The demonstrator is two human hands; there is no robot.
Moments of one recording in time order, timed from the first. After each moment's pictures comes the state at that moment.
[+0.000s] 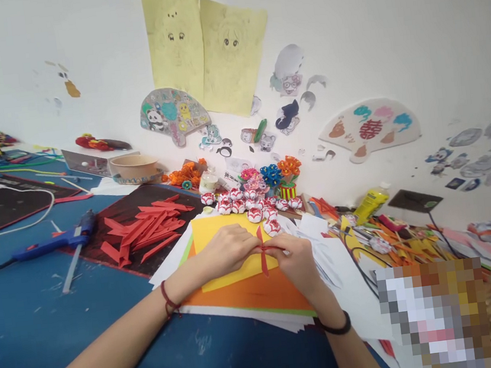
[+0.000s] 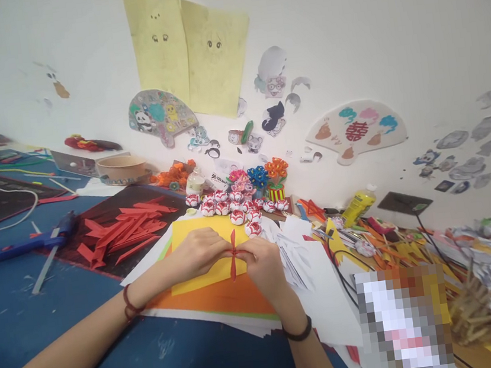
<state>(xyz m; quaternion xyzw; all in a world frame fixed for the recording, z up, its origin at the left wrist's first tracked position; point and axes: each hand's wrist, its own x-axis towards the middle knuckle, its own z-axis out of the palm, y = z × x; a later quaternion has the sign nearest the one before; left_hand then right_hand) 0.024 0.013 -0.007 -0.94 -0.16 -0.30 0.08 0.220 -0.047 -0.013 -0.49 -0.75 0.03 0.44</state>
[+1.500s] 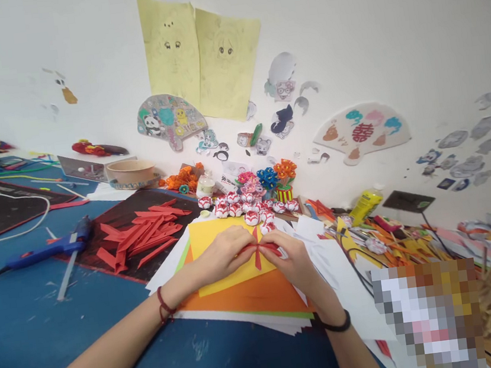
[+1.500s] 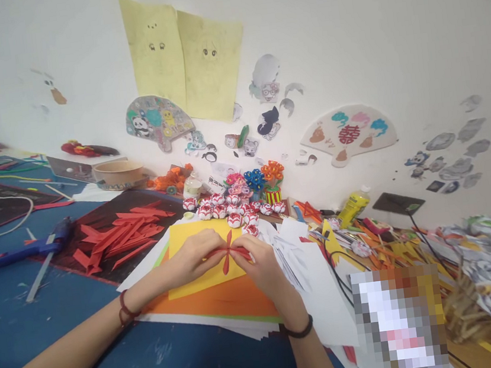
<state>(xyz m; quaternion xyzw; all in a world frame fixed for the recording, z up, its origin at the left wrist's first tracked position) 0.025 0.006 -0.001 -0.92 -0.17 -0.34 -0.09 0.224 -0.051 0.001 -0.44 -0.79 0.09 0.42</state>
